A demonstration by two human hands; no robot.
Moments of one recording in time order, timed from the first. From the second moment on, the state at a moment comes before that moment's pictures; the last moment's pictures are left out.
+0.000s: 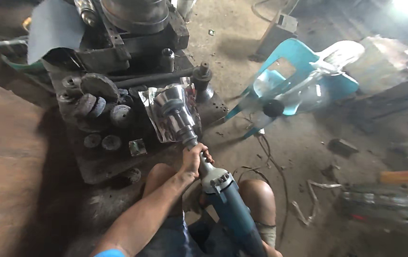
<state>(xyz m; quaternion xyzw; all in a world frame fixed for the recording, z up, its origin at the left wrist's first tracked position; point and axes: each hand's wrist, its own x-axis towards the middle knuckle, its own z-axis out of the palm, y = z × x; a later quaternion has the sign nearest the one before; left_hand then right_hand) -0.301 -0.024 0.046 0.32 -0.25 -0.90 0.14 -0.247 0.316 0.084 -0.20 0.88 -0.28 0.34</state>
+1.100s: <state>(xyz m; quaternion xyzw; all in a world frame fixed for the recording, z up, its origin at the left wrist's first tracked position) -0.302 -0.017 0.042 0.33 -0.28 -0.89 0.16 -0.250 0.320 0.083 -0.20 0.88 -0.28 0.34</state>
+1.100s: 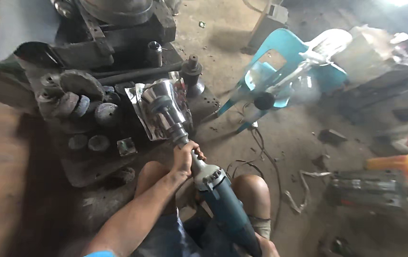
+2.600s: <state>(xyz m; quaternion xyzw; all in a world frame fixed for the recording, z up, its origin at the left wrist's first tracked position) -0.298 -0.021 0.047 0.37 -0.28 -0.87 0.17 -0.255 0.320 0.078 -0.19 0.87 -0.29 0.36</state>
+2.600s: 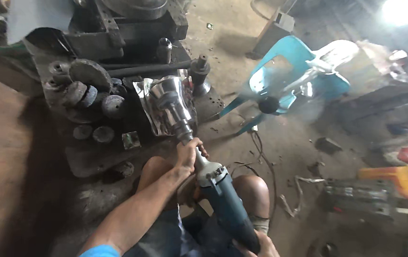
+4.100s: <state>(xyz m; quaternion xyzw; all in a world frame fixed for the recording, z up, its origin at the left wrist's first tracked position) -0.298 -0.021 0.042 0.34 -0.31 -0.87 0.20 -0.257 0.315 0.080 -0.16 0.88 -0.28 0.36</state>
